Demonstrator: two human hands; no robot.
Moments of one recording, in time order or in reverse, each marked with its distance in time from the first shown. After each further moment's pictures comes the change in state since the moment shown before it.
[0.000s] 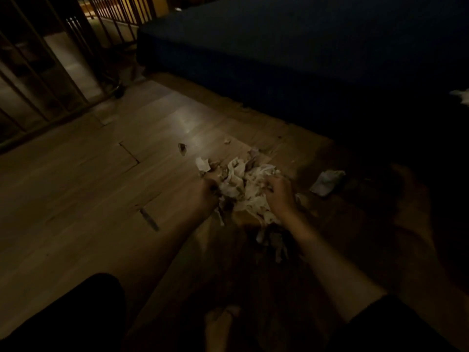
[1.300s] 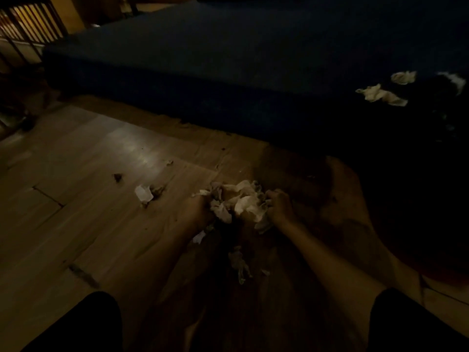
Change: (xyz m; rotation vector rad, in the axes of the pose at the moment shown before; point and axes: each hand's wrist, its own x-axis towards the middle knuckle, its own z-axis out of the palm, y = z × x) left_hand 0.058 0.074 0.069 0.219 -0.226 0.105; right_hand -0.008 0.095 -0.057 0.001 -0.026 0.398
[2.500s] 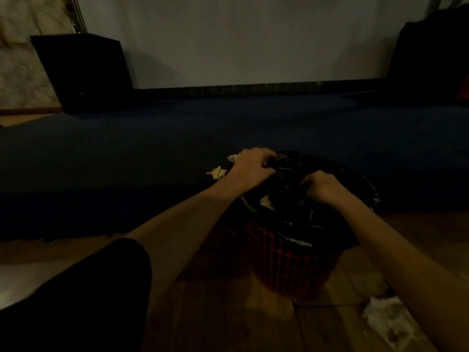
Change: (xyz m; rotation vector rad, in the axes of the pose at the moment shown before) left_hand -0.034 0.432 -0.075 -0.131 0.049 1.089; right_hand -0.134 0.070 -0.390 -0.224 0.406 0.375
